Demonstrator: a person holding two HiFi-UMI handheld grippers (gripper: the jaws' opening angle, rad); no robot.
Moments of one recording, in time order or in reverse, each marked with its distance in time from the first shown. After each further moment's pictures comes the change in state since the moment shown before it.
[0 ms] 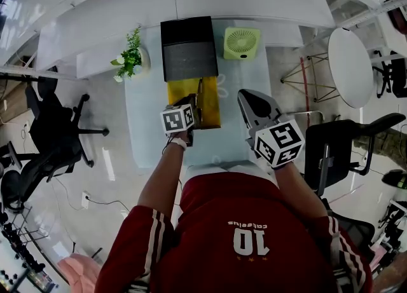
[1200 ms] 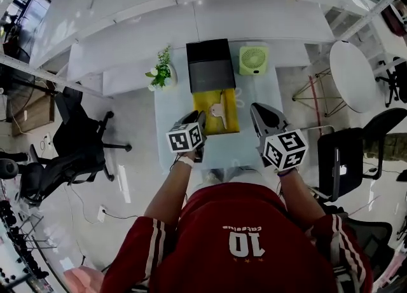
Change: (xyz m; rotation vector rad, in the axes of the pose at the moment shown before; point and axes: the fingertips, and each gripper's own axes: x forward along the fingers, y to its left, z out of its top) left arm -0.129 -0.020 0.039 0.048 -0.185 -0.102; right arm -0.044 0.050 0.020 0.053 -0.084 -0.050
